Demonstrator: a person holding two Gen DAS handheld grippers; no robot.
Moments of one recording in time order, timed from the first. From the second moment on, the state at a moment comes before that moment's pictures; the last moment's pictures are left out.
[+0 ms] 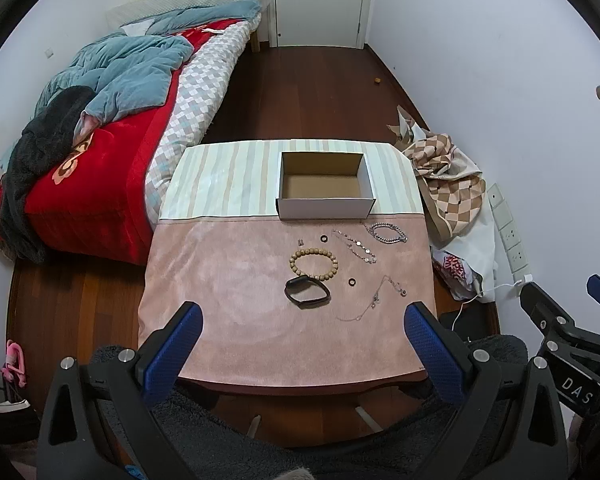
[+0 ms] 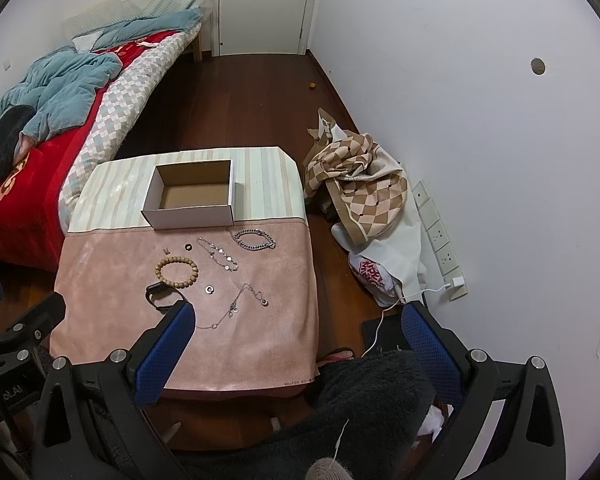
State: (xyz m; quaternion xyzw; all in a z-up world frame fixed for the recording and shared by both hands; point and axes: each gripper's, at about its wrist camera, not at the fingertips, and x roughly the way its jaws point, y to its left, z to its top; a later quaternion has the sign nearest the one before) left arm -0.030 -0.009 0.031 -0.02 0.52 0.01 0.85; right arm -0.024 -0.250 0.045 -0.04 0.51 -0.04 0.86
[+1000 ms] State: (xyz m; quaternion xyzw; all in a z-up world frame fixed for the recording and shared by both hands) left arm 0.041 0.034 -0.064 0.00 0.54 0.09 0.84; right arm 0.043 -0.276 -0.061 0.03 0.55 -0.05 0.83
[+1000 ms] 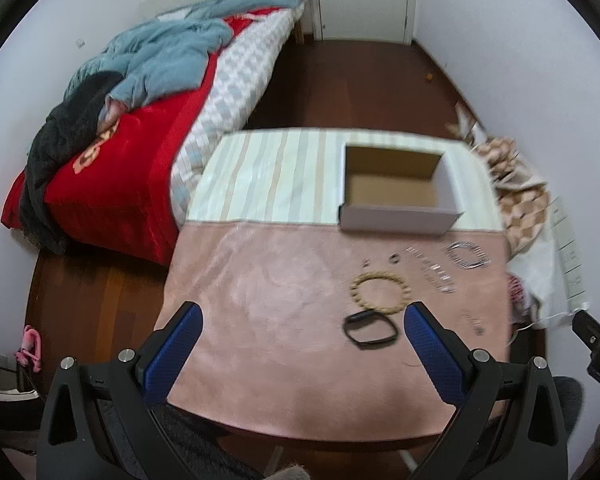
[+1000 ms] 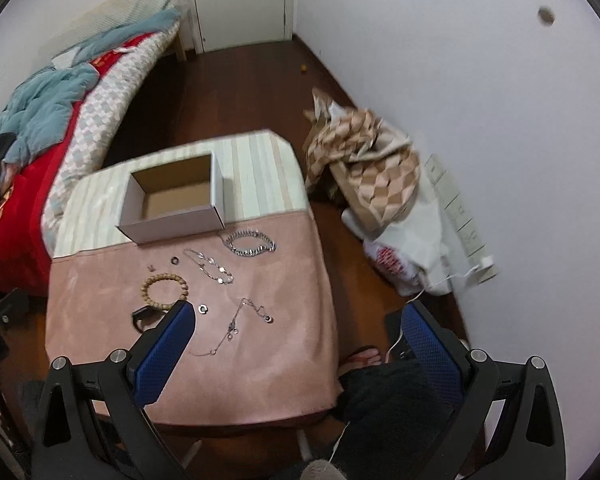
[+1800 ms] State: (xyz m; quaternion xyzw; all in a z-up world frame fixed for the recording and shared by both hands) left arm 0.085 0.022 -0.253 -0.05 0.67 0.03 0.74; right arm 0.077 -0.273 -0.251 0.06 0.64 -0.01 0.77
